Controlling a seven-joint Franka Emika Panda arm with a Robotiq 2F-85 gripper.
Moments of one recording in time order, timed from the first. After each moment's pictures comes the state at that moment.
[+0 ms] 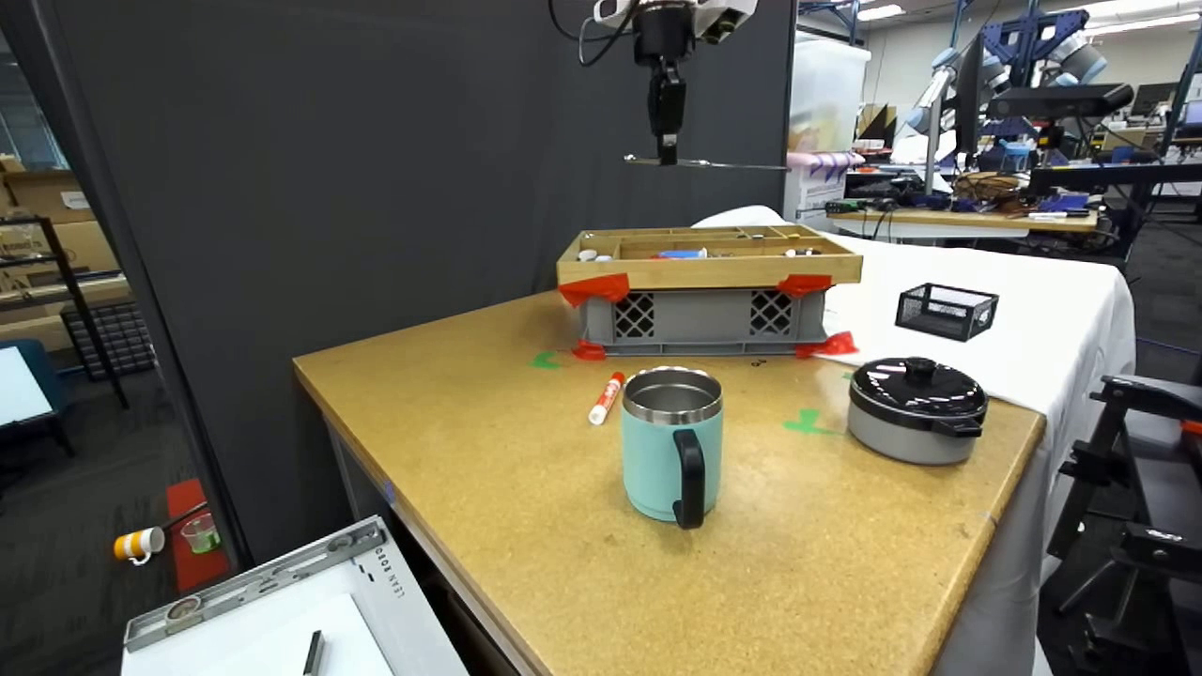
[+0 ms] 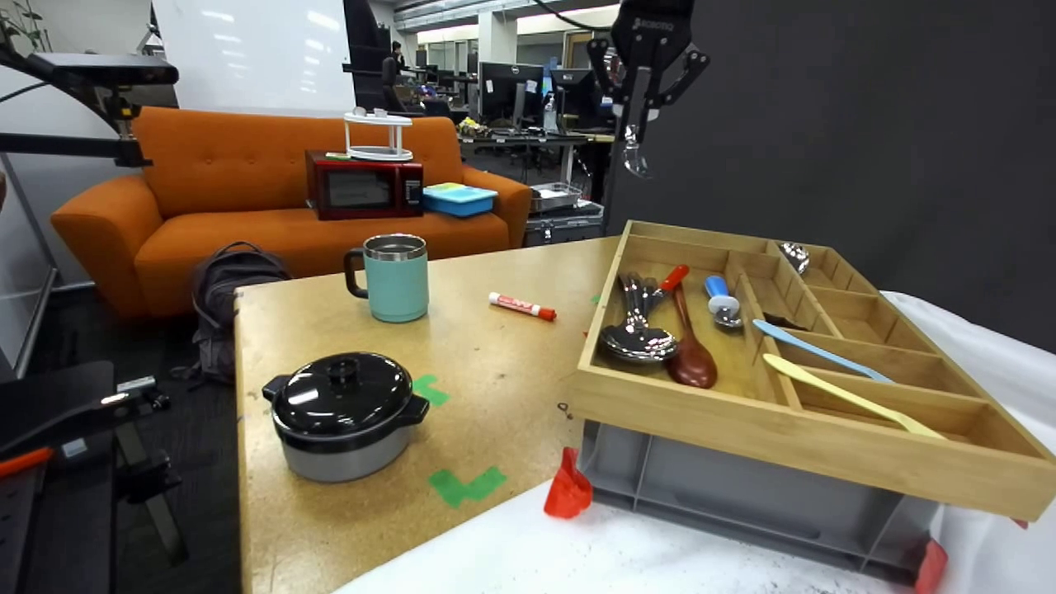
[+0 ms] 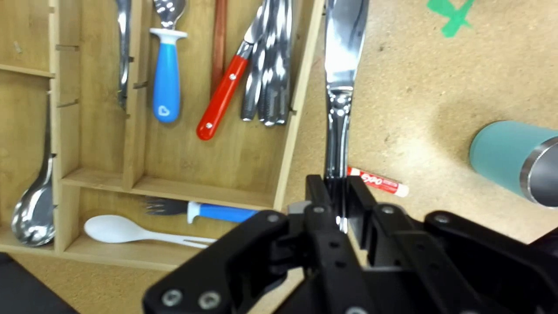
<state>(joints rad) -0.07 0.56 0.05 -1.35 -0.03 1.86 -0.81</state>
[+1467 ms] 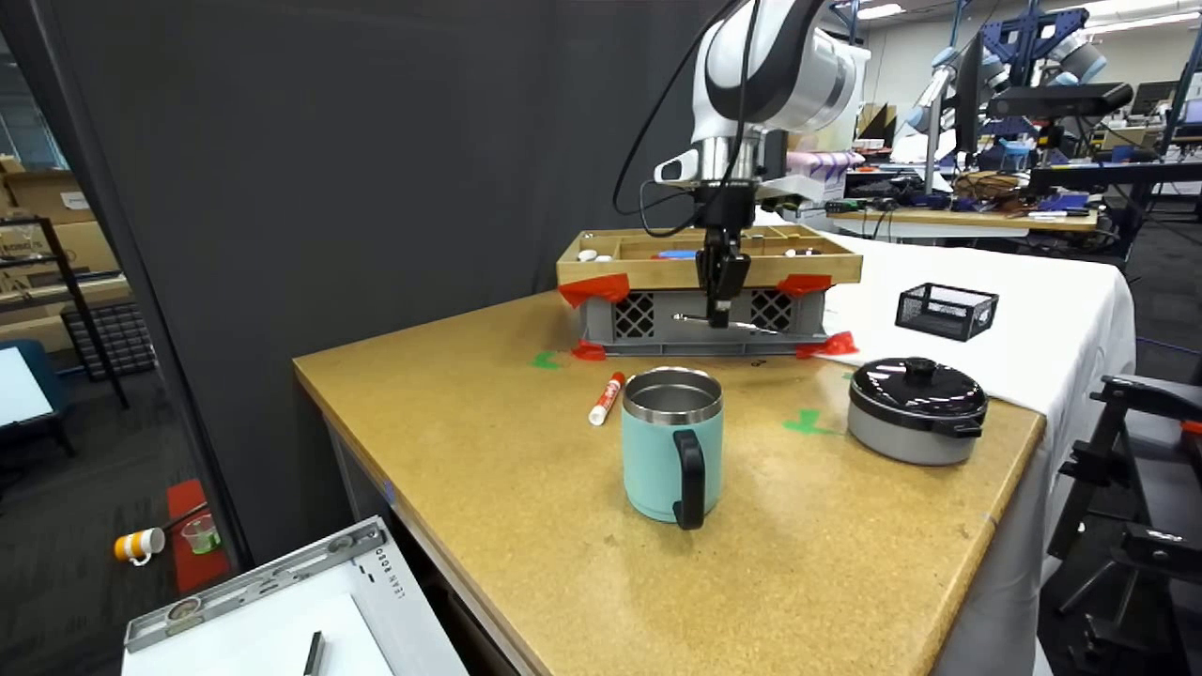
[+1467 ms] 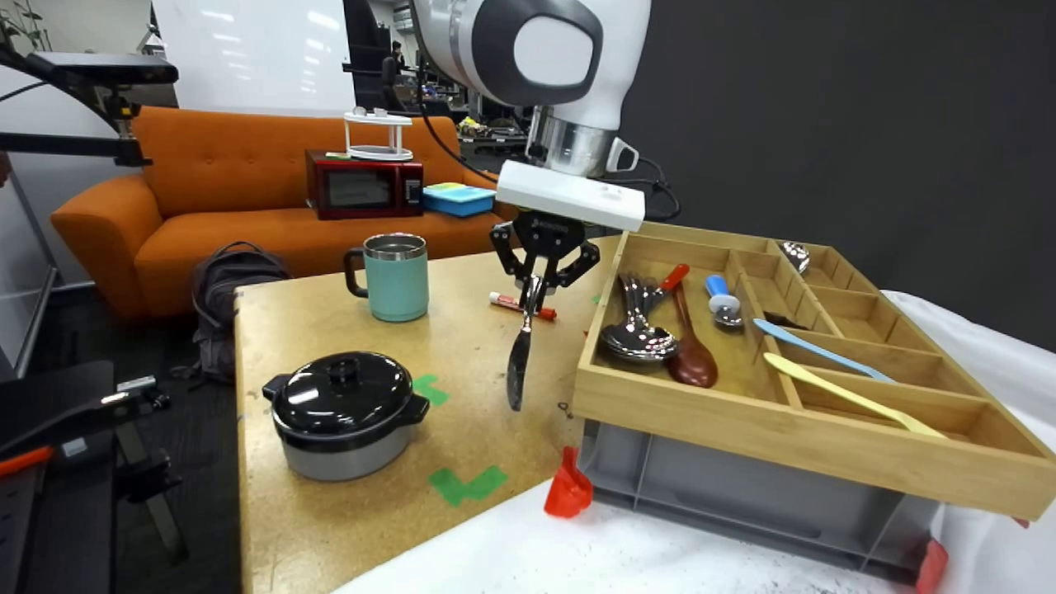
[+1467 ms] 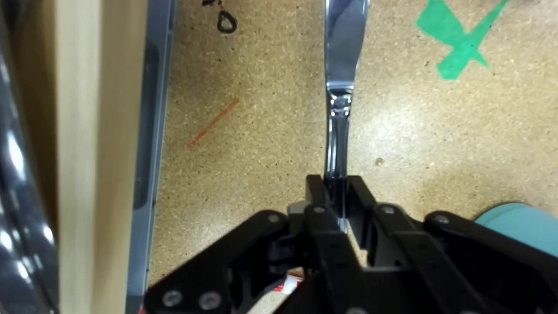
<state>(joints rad) -0.12 0.53 0.11 -1.97 0.14 2.45 -0.99</state>
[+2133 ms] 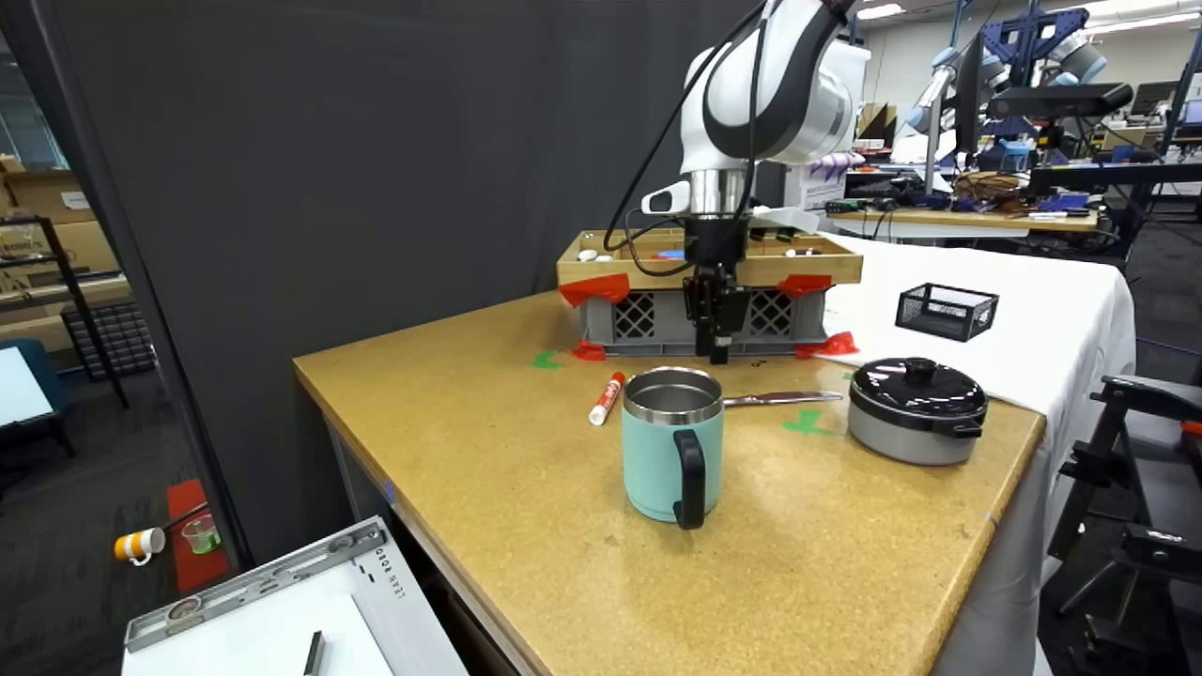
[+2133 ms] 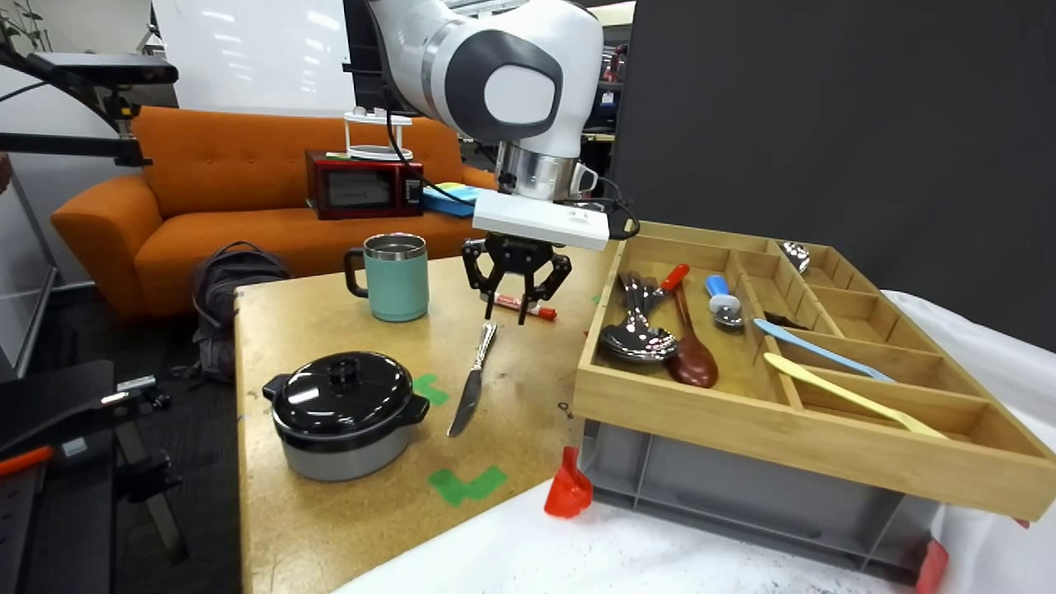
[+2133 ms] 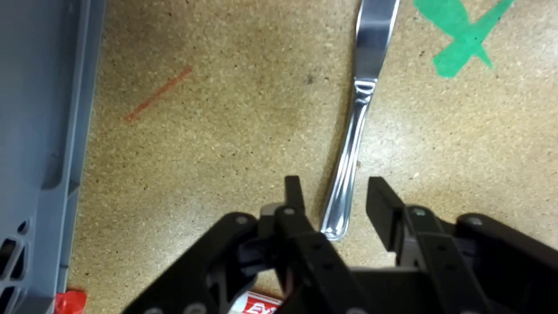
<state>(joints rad) -0.10 0.58 0.16 -1.99 0.08 2.52 -1.00</state>
